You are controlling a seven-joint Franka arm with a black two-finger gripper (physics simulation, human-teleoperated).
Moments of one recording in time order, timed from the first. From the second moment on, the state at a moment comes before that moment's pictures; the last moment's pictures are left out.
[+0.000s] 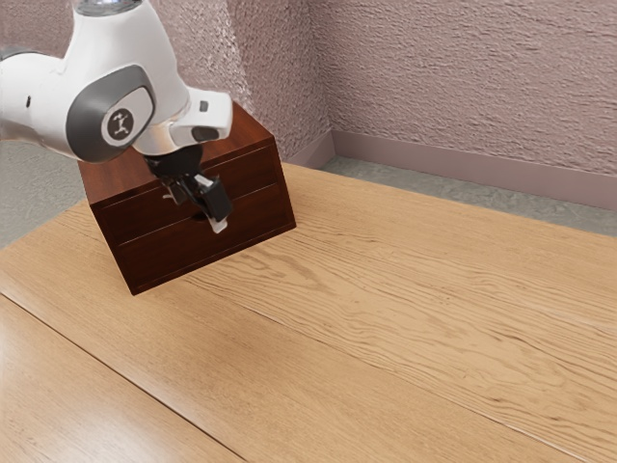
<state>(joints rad) 0.18 -0.01 -0.01 -1.63 0.17 1.84 0.28</state>
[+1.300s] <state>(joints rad) 0.46 0.23 -0.10 -1.50 0.14 2.03 0.75</state>
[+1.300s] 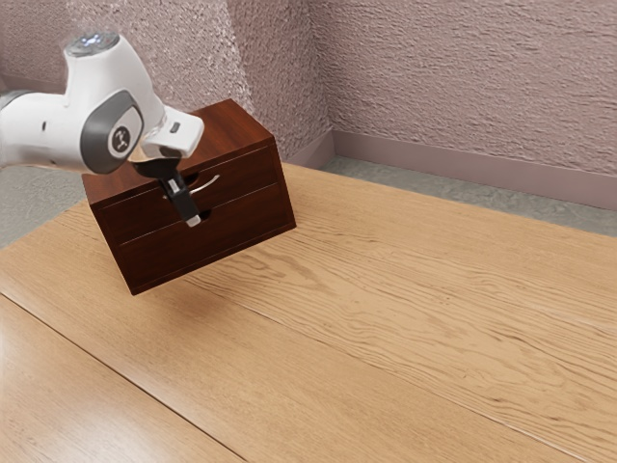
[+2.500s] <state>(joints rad) 0.46 0.29 -0.10 -1.45 0.09 2.07 0.86</state>
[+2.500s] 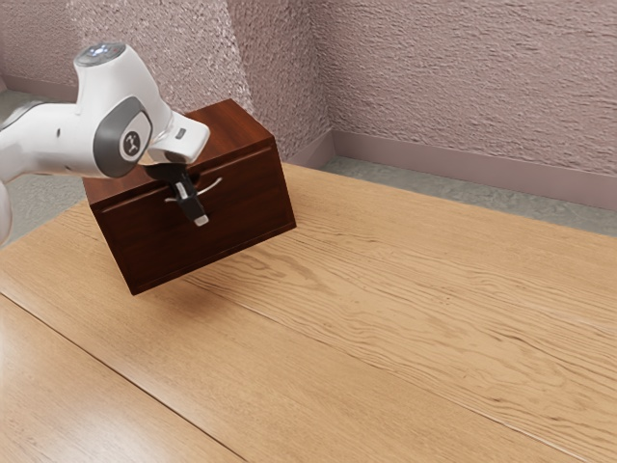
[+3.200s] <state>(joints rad) 0.42 0.19 -0.10 -1.64 0.08 2.17 0.85</state>
